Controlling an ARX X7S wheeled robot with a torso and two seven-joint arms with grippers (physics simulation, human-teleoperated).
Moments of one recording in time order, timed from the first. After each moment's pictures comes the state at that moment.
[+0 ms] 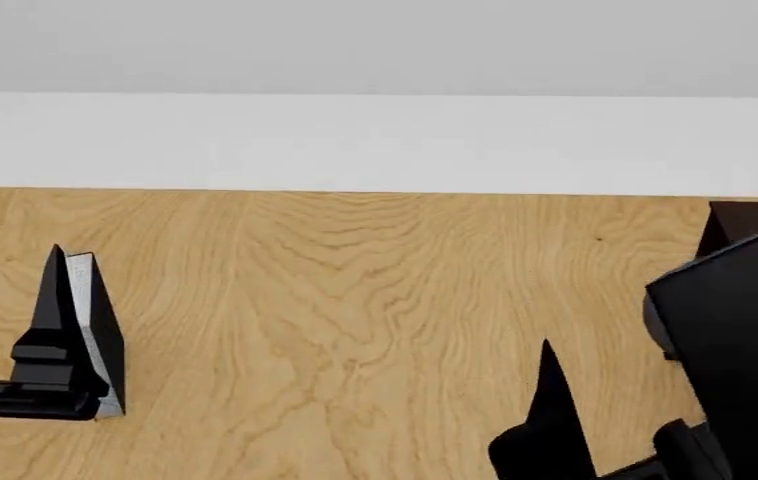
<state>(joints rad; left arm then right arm) -0.21 -0.25 0.07 0.52 -0.23 -0.34 -0.18 1.21 1.04 -0.31 -0.69 2.38 1.26 1.37</state>
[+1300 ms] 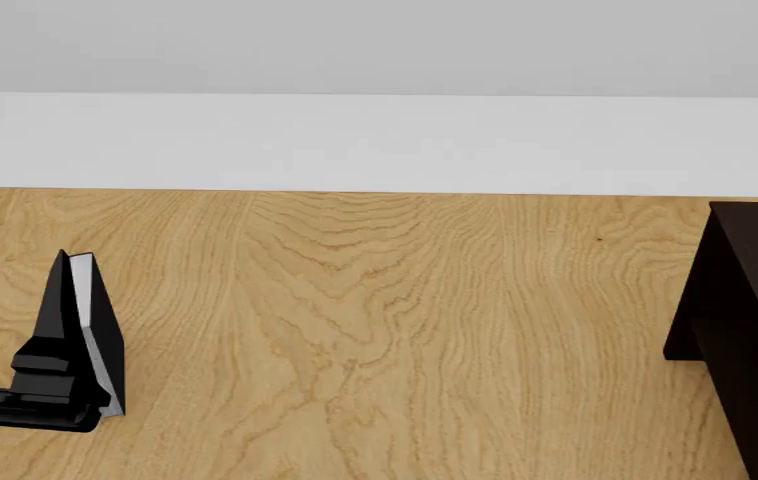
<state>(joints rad) -0.20 -0.29 0.09 0.55 -0.26 -0.34 -0.19 1.40 1.44 -0.81 -0.89 2.67 1.18 1.06</state>
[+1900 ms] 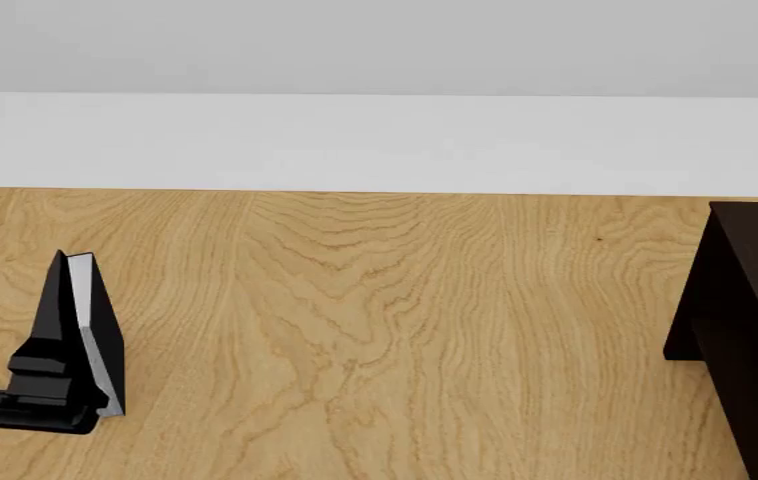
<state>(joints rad) -0.19 -0.30 0.10 0.56 -0.27 -0.34 -0.20 1.24 1.47 -0.81 -1.03 2.59 1.11 1.00</state>
